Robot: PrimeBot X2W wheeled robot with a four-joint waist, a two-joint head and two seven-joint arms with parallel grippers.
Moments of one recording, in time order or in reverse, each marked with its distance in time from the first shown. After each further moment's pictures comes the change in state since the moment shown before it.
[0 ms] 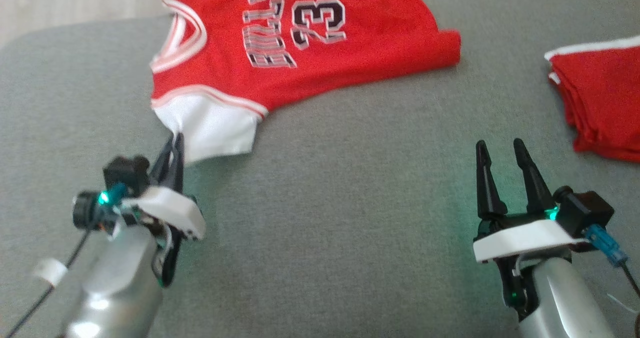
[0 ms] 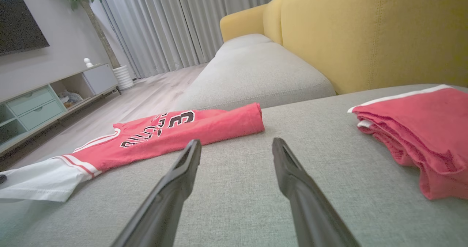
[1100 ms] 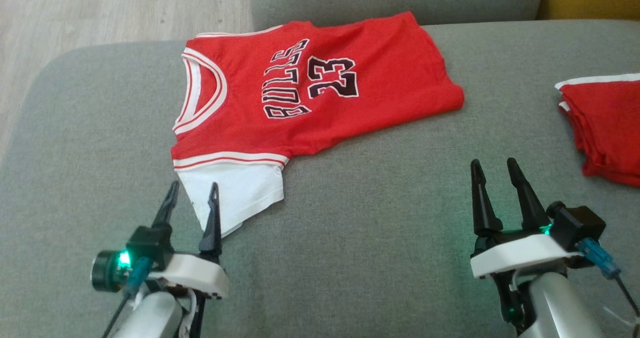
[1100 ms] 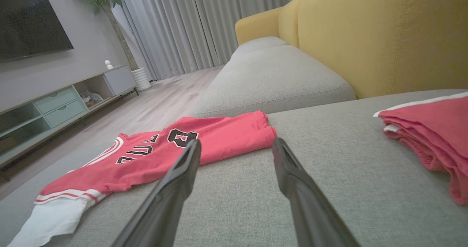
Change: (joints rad) left arm 0.371 0.054 -0.025 -0.492 0.034 0.238 0.008; right arm 0.047 0.000 0.011 0.030 0.009 0.000 0.000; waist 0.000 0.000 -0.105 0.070
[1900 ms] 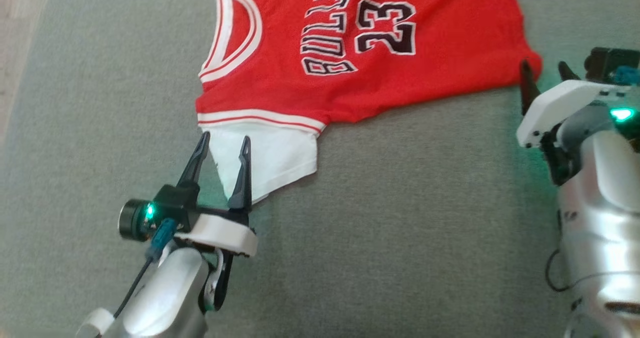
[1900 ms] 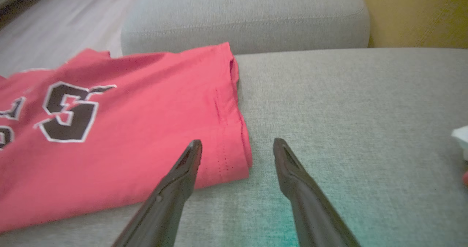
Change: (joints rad) left arm -0.125 -0.092 0.003 0.014 0.065 -0.056 -0.018; right arm -0.578 -0.023 -0.312 0.438 -0.286 0.000 0.401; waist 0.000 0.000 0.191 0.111
